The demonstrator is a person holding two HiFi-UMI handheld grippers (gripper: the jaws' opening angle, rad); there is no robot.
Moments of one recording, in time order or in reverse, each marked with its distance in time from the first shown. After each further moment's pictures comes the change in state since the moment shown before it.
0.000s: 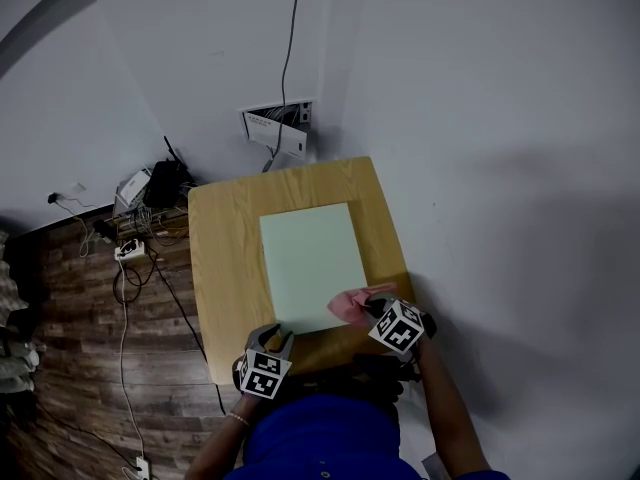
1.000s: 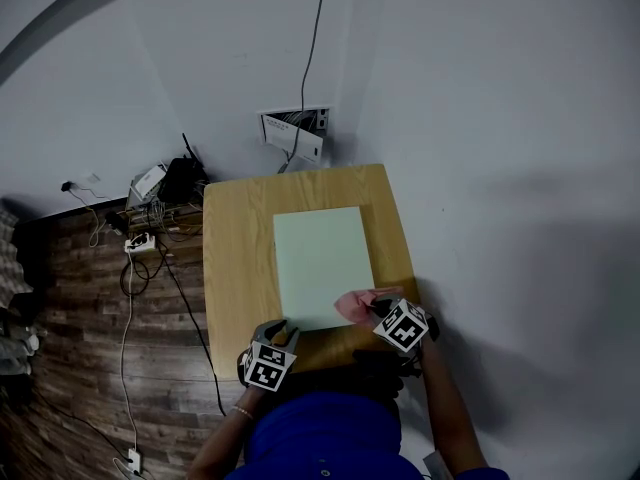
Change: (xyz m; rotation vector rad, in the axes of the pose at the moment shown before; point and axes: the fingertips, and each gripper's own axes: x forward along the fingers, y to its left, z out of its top) left arm -0.001 0.000 0.000 -0.044 -0.006 0.018; right arm 0.001 -0.001 0.000 0.033 -0.001 0.013
